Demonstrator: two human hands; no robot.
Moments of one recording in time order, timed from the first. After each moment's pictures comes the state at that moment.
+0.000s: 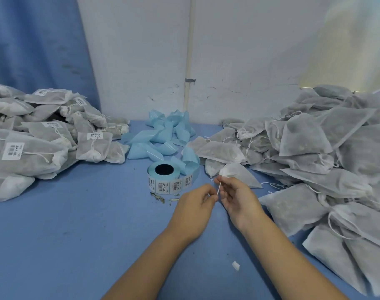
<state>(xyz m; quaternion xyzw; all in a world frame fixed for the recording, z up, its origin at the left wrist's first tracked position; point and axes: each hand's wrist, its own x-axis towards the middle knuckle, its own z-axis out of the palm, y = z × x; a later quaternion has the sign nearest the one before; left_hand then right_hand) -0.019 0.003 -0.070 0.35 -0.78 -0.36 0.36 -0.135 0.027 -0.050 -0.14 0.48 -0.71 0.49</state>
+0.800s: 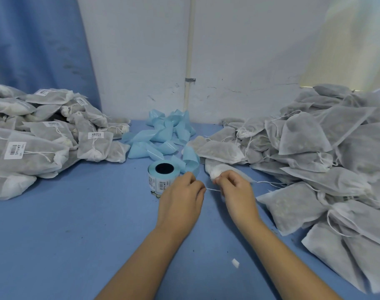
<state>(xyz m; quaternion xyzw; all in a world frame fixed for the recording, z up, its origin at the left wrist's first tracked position) -0.005 -0.003 -0.069 0.41 -0.83 -0.03 0.37 -0.132 0.032 -0.056 -0.44 0.67 -0.57 0.20</state>
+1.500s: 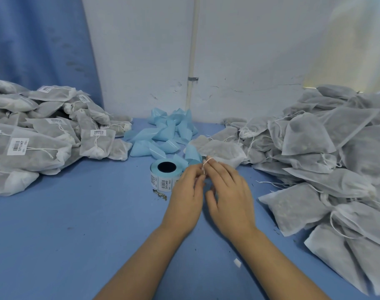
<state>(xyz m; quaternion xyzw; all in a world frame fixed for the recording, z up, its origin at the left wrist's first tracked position) -0.012 -0.001 -0.063 0.29 -0.73 -0.35 0.51 -0.113 0.042 -0.060 -0.66 0.62 -0.36 -0.23</state>
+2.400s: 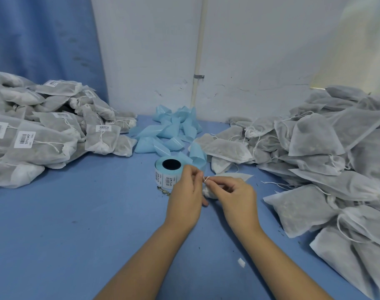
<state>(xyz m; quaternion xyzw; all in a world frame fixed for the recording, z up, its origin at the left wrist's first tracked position) -0.010 -0.004 -0.067 0.39 -0.68 -0.41 0.47 -0.113 0.038 -0.062 -0.50 0.63 -0.58 0.15</state>
